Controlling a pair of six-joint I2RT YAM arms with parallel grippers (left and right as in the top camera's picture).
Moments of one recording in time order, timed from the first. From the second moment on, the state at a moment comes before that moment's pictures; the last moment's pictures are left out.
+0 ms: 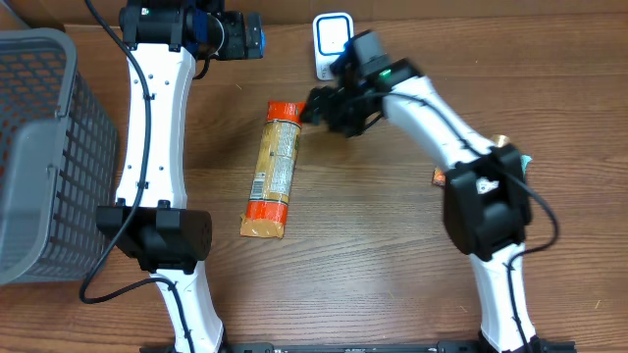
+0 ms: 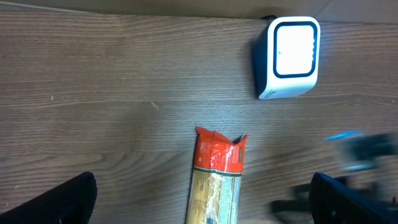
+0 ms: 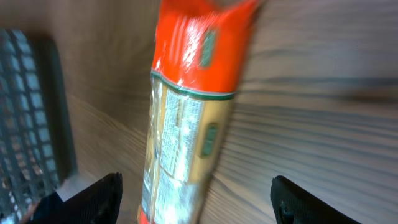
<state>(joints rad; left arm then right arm) -0.08 2.12 2.41 -1.26 0.07 -0.13 0.47 2.32 1.95 -0.76 -0.56 0.53</state>
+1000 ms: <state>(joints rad) -0.08 2.12 2.41 -1.26 0.07 -0.13 0.49 2.44 1.99 -0.96 -0.70 0.43</state>
